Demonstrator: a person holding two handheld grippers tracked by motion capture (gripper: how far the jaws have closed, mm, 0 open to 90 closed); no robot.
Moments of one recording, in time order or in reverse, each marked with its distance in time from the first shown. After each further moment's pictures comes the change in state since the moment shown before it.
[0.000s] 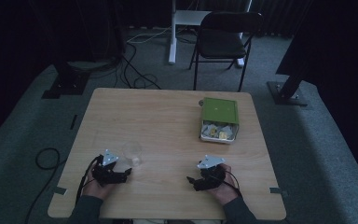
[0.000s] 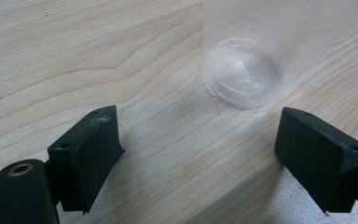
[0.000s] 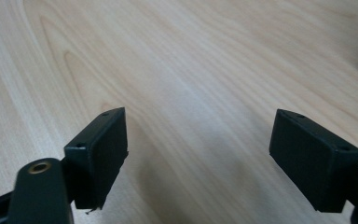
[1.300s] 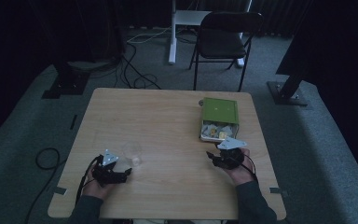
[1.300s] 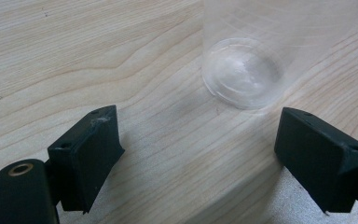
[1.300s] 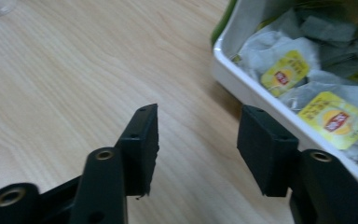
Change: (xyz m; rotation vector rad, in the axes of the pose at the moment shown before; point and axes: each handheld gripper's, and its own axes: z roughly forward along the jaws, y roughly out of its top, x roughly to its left) left arm 0.000 0.000 0.000 0.000 0.000 -0.002; right arm -0.072 0.012 -0.034 -0.079 -0.164 0.017
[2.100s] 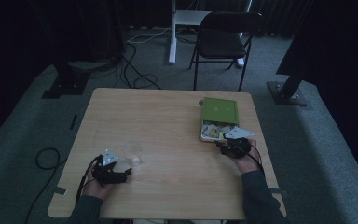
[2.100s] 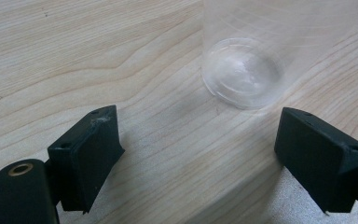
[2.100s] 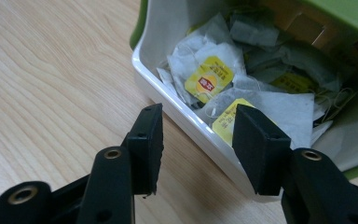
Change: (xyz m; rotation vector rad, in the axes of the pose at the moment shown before) left arm 0.000 0.000 0.000 -0.001 0.000 -0.002; right arm -0.043 0.004 0.007 0.007 -0.071 0.005
